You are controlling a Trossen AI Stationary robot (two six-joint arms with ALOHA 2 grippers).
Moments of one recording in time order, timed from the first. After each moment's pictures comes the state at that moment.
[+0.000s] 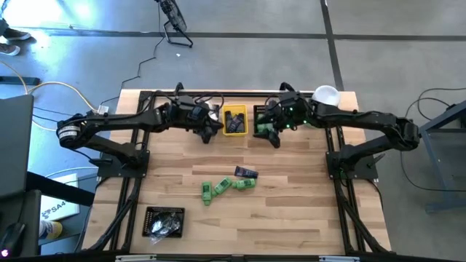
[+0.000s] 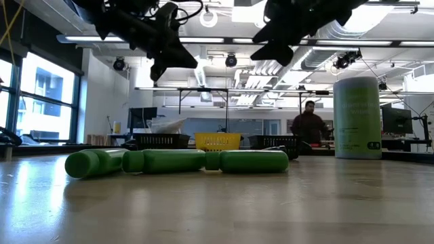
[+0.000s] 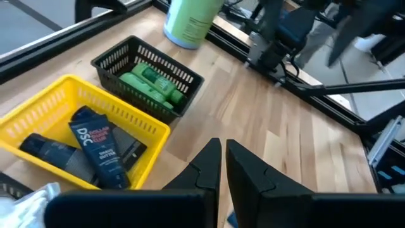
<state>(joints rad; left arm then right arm) 0.35 1.24 0.82 0.05 0.20 -0.37 -0.32 1.28 0.97 -0.20 -0.34 0.08</state>
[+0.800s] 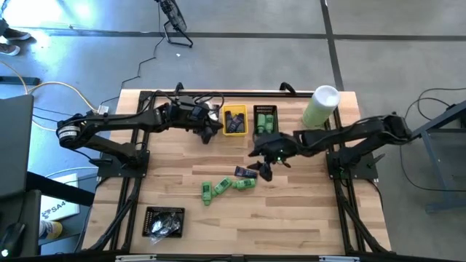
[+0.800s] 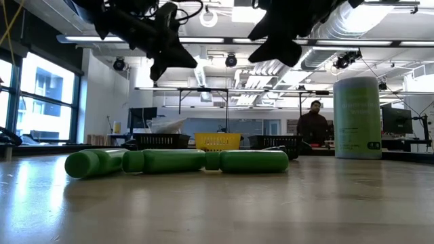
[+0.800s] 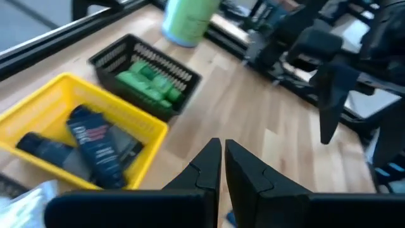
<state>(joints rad) 0.34 1.23 0.82 0.04 0.20 -0.37 0.09 1.40 0.97 -0.19 -0.02 0.36</state>
